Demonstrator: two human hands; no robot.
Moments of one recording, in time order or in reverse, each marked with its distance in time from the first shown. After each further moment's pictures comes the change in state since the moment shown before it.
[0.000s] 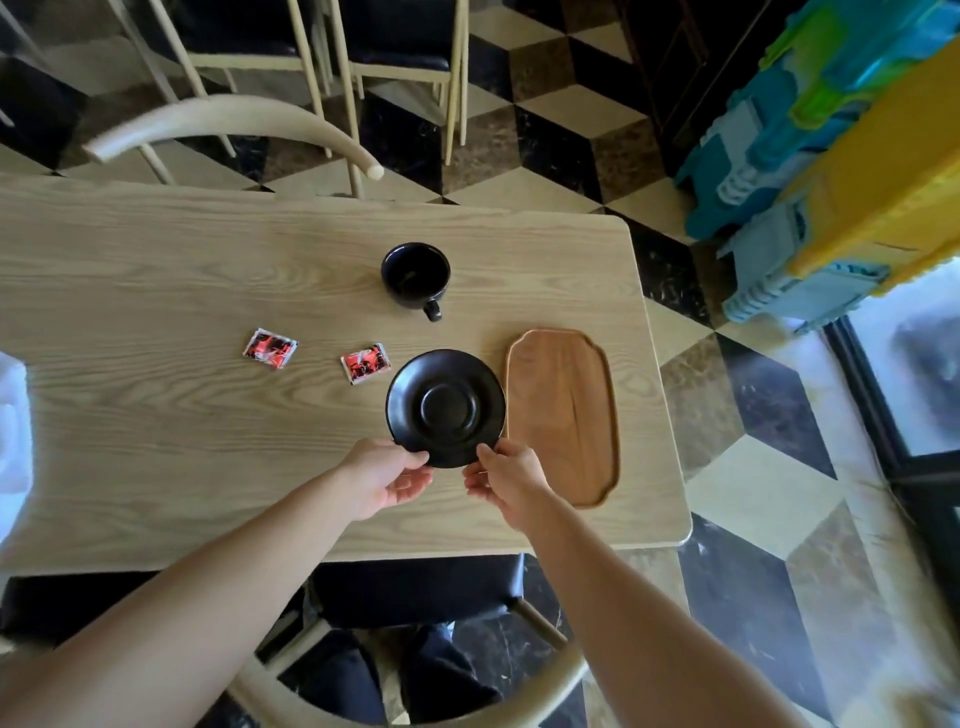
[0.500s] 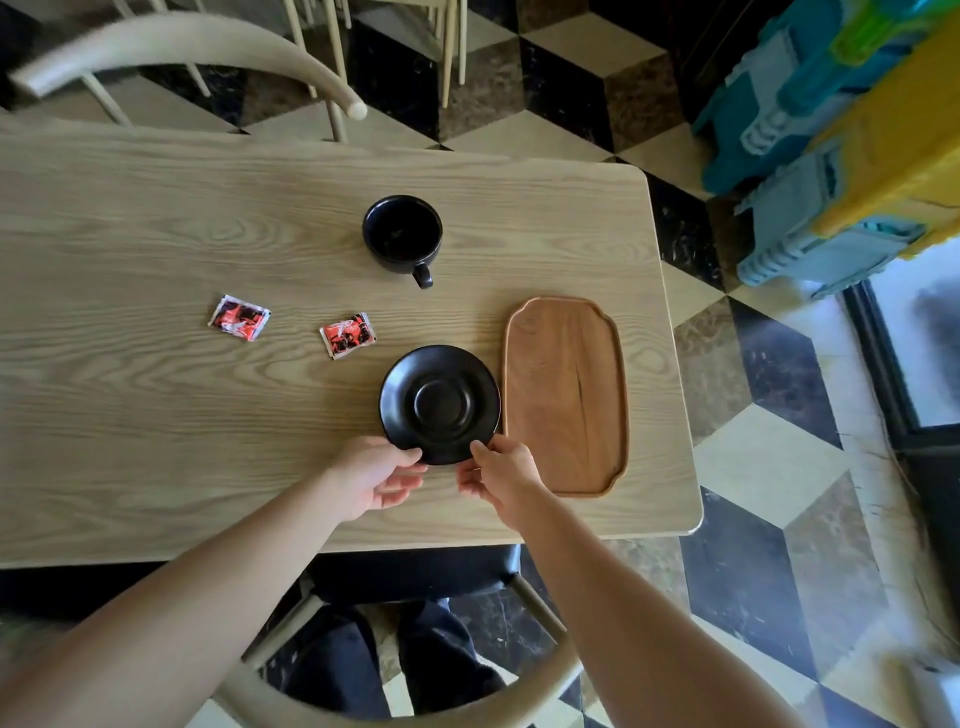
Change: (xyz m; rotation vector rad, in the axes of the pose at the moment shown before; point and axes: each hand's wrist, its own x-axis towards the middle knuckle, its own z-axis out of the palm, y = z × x) left_hand 0.048 -0.024 -0.006 0.140 0.022 -0.095; right_hand 0.038 0.029 -0.003 -0.004 -0.001 0.109
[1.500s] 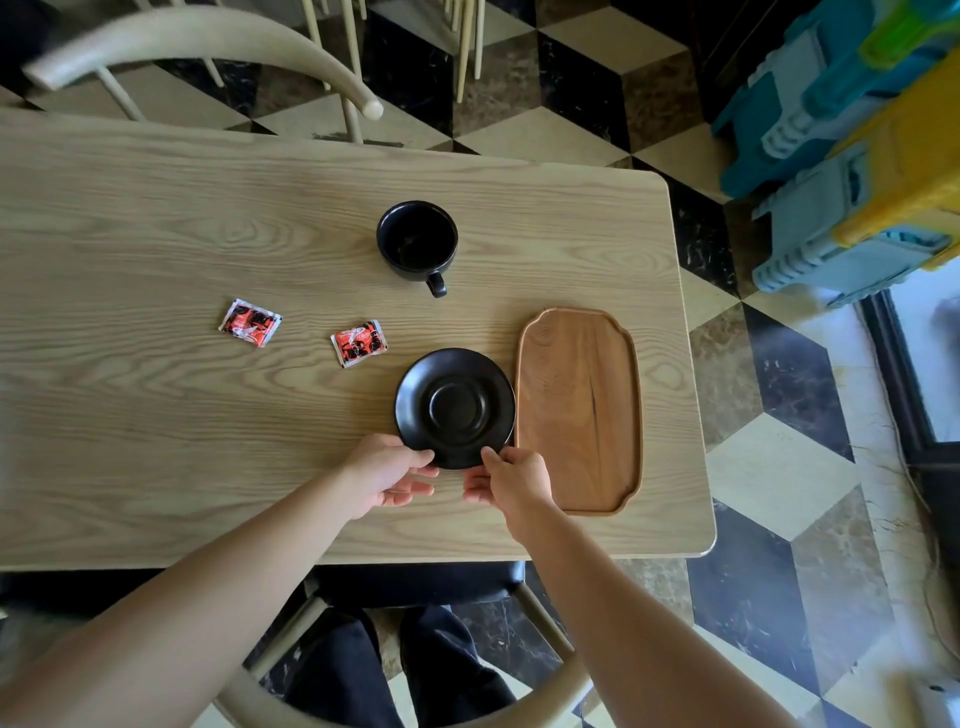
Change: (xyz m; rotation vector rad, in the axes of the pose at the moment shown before) left_hand 0.005 0.013 0.000 0.156 0.000 0.083; right_hand 0.005 -0.004 0.002 -0.047 0.075 -0.017
